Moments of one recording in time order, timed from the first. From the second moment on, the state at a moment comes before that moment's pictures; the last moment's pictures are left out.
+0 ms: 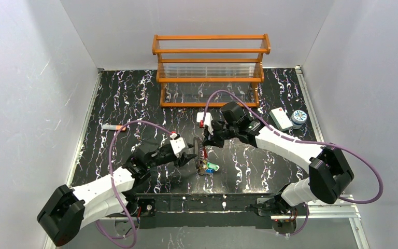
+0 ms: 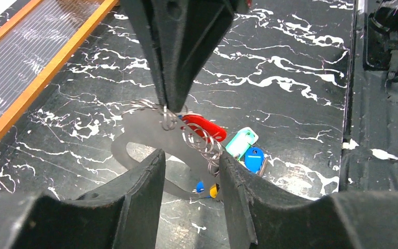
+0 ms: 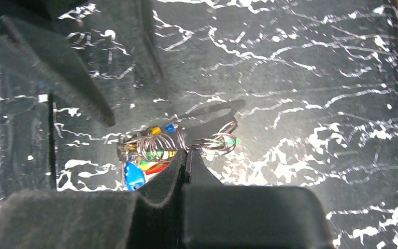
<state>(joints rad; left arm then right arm) -0.72 0.92 0.27 0.46 0.47 0.19 0.78 1.41 0.95 -0.26 -0.63 -0.47</state>
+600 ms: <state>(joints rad) -0.81 1.15 0.30 0.61 0.41 0.25 0.80 1.47 0.91 -0.51 -0.38 -0.45</state>
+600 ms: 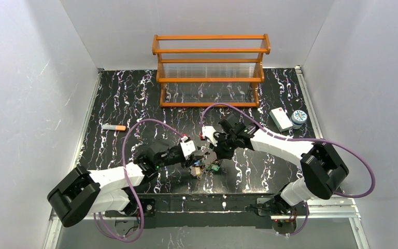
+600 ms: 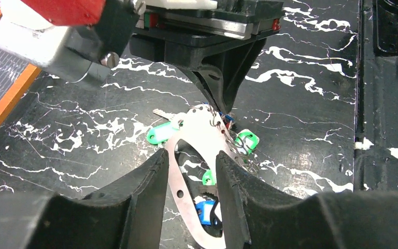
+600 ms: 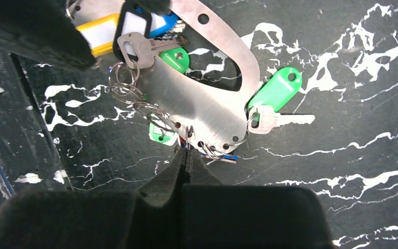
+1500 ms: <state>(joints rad) -0.91 1.40 0.37 0.70 0.47 0.36 0.81 1.45 0.89 -0.46 -0.60 -0.50</state>
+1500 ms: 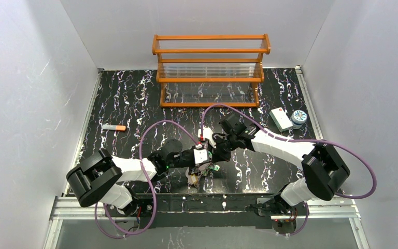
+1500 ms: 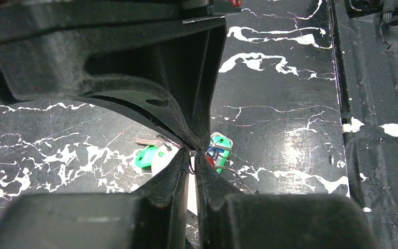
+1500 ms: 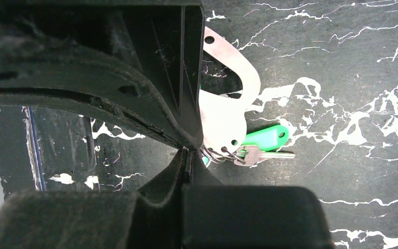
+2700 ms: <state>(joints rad) -0.92 1.35 0.14 1.19 0.27 0.07 0.75 1.22 0.57 0.09 -0.75 -0.31</state>
